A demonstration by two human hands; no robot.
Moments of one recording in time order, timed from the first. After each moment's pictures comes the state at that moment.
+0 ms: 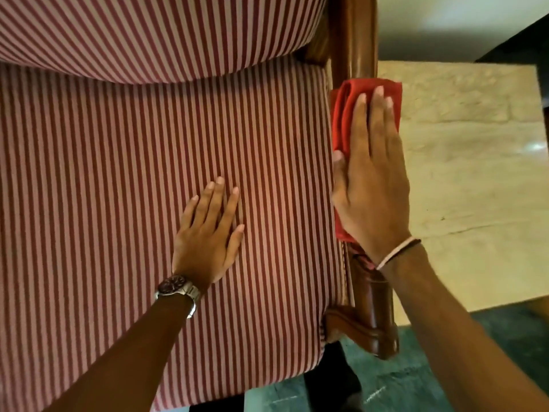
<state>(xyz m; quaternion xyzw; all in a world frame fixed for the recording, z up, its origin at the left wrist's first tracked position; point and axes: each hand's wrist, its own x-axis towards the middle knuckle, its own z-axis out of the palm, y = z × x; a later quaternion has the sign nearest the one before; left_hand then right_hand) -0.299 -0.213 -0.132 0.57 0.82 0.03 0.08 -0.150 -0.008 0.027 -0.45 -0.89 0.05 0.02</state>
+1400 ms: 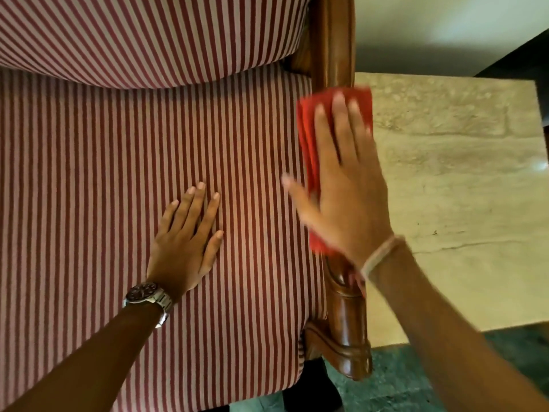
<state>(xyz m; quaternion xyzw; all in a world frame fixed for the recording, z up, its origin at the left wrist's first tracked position) -0.295 -0.211 -0.124 0.56 0.82 0.01 0.06 -0.144 0.008 0.024 -0.37 -0.93 0.06 0.00</state>
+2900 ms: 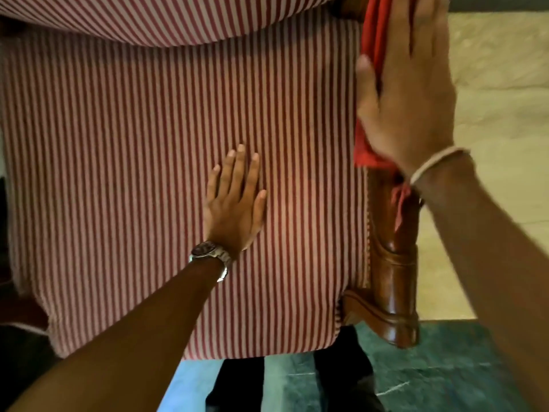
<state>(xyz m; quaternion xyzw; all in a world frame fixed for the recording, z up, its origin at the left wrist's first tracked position) -0.276 -0.200 -0.120 0.50 0.87 0.03 0.04 -0.182 0.040 0.029 -0.42 -0.90 0.06 0.05</state>
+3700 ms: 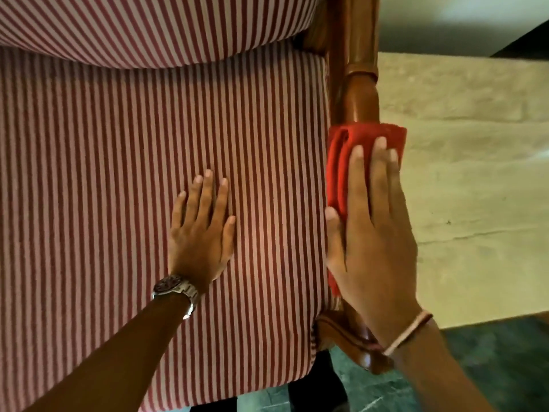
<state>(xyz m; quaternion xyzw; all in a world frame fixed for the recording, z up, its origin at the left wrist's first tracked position) -0.276 -0.202 -0.131 0.50 0.86 0.05 0.03 -0.103 -0.056 0.025 -0.42 -0.90 0.06 0.02</state>
